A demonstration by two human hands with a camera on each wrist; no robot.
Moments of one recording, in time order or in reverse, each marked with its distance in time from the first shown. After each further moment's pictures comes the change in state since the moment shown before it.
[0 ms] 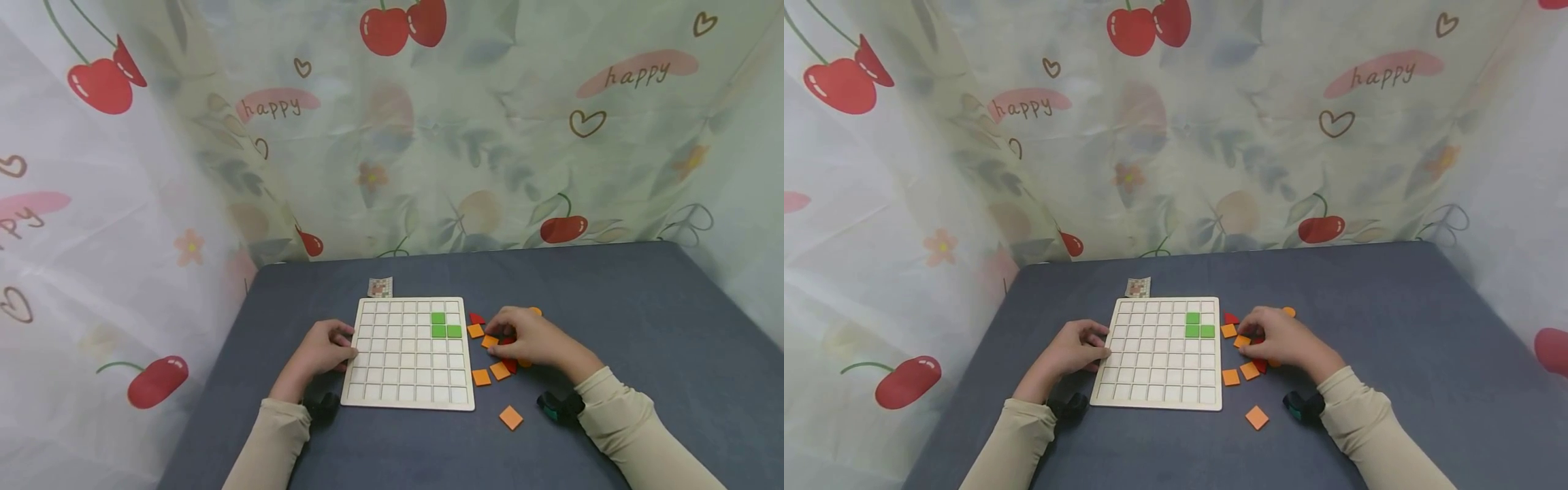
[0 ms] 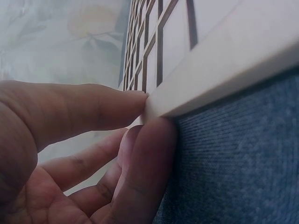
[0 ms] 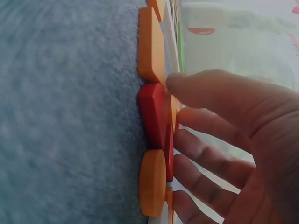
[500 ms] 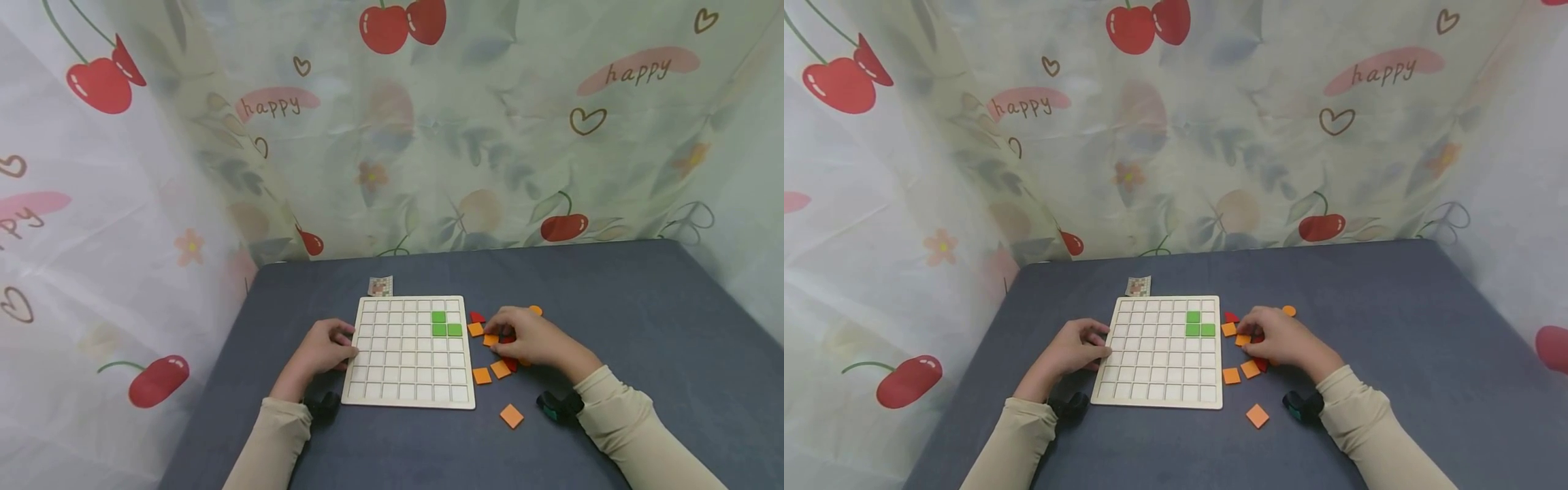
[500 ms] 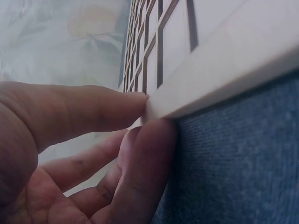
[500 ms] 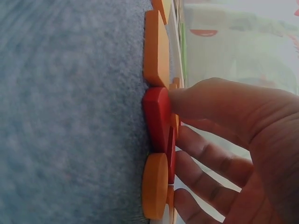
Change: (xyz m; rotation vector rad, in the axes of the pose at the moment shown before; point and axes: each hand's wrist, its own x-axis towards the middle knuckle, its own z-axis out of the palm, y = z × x) left_hand 0.000 0.000 0.001 -0.007 -0.001 -0.003; right_hand 0.002 0.000 0.004 -0.031 0.002 0.008
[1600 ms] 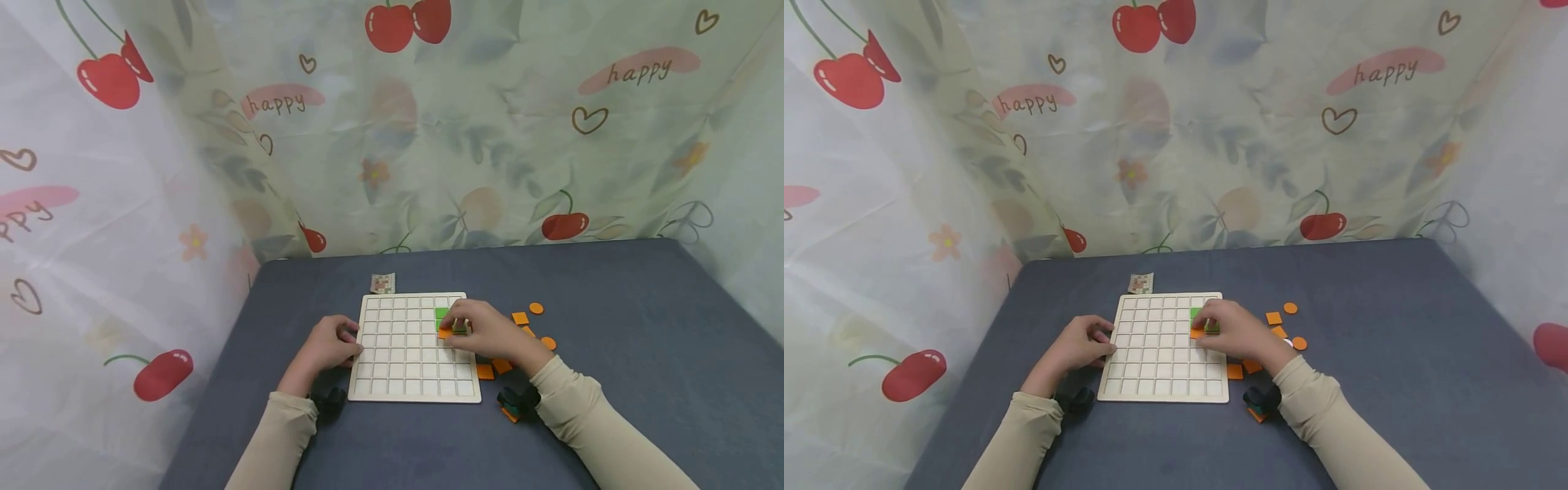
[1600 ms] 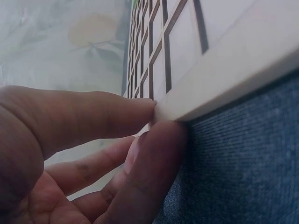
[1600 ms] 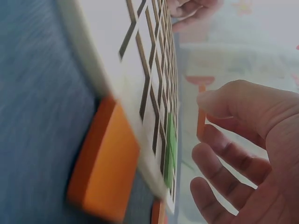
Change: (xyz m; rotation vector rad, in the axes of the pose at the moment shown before) left_hand -0.002 0.005 0.004 0.047 0.011 -0.004; right_hand 0.039 -0.056 0.029 0.101 0.027 -0.192
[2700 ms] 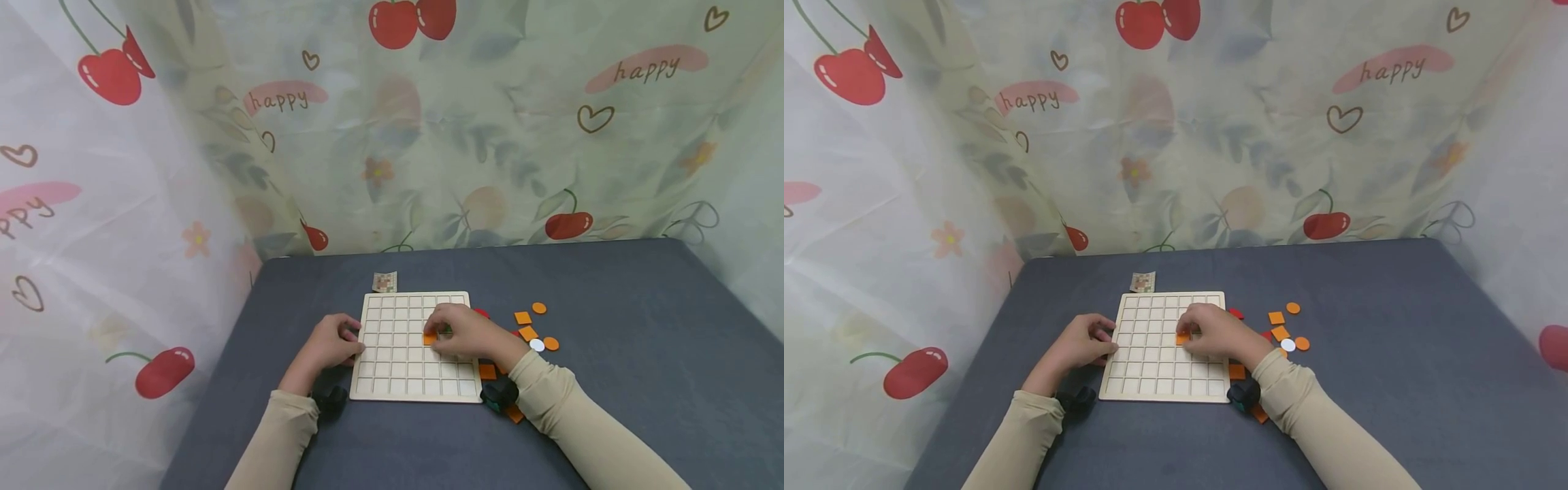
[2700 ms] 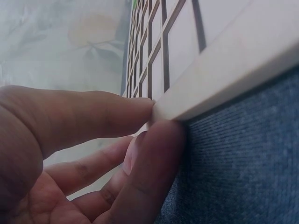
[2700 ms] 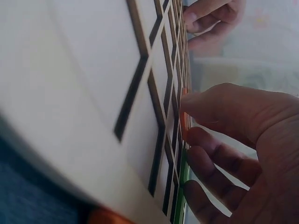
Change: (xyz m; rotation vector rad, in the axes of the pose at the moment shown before) left_hand 0.000 -0.001 0.000 0.006 0.001 0.000; right_hand 0.028 -0.008 0.021 -0.033 -0.127 0.015
